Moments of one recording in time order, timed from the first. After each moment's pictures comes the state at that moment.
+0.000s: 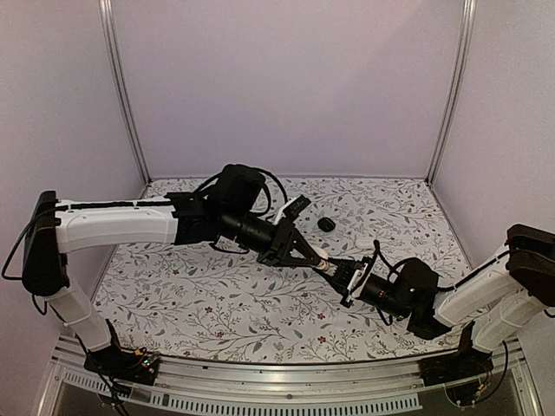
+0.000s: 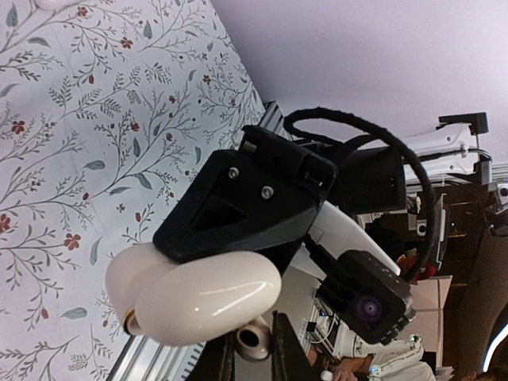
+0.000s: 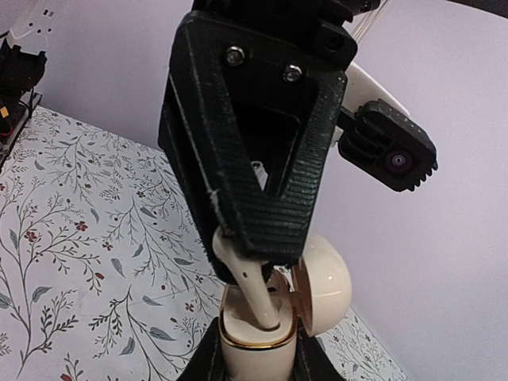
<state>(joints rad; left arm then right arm) -0.97 1.66 1.25 -0.16 0.70 -0.83 1.09 1.51 0.30 1.30 0.08 -0.61</state>
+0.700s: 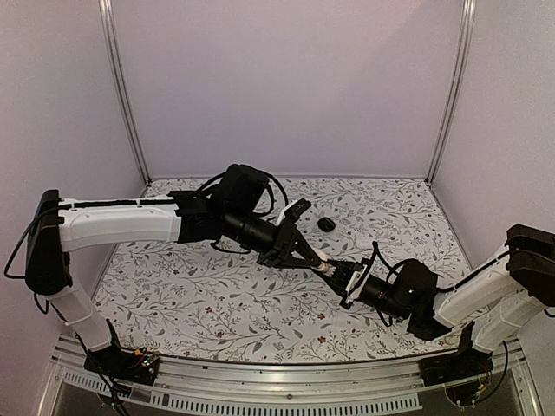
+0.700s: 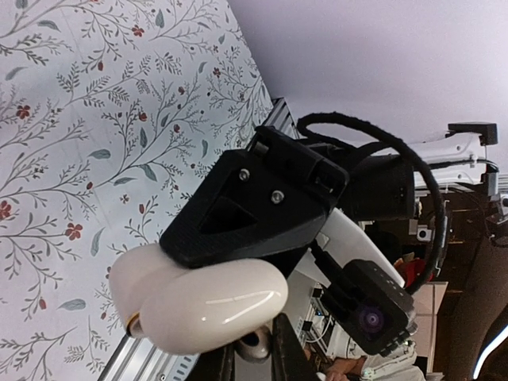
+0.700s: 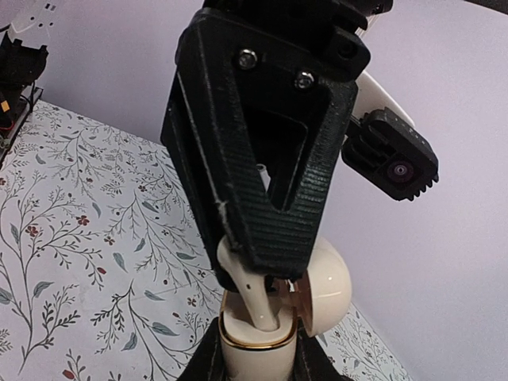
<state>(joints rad) -0.97 1.68 1.28 -0.20 0.68 -0.85 1.11 1.51 0.30 1.28 0.08 -0.62</state>
